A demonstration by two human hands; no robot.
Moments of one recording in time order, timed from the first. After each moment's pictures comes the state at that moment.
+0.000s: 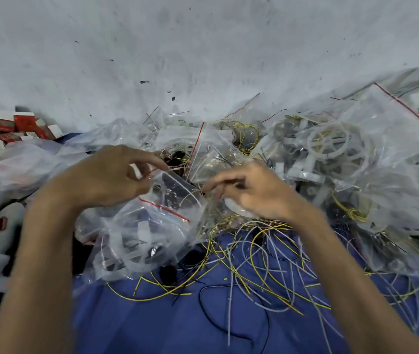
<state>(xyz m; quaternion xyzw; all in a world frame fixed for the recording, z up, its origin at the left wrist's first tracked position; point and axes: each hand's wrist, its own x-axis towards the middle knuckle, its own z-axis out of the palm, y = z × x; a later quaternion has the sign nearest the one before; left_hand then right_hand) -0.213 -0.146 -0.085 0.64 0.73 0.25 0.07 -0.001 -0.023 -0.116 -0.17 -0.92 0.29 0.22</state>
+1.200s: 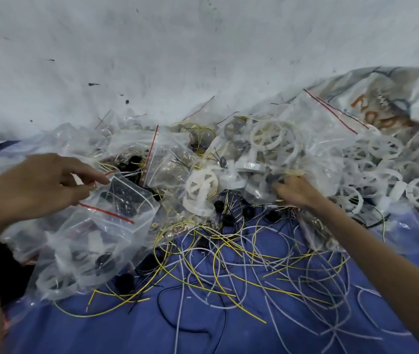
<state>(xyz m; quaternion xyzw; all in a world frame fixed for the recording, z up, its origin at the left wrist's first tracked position) -0.234 -0.138 -0.096 0.62 0.73 0.28 0.03 0.125 0.103 -0.183 -0.57 -0.78 0.17 0.19</state>
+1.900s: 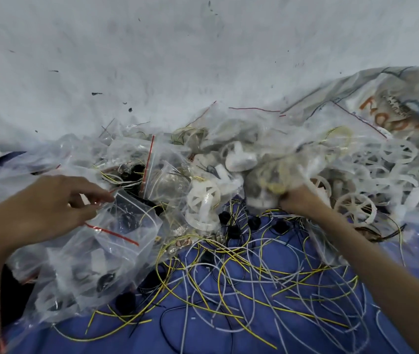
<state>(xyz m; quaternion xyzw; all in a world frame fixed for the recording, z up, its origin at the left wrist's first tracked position) -0.231 -0.129 -0.103 0.63 0.72 0.28 0.04 0.124 0.127 -0.193 -0.56 -0.80 0.14 0.15</state>
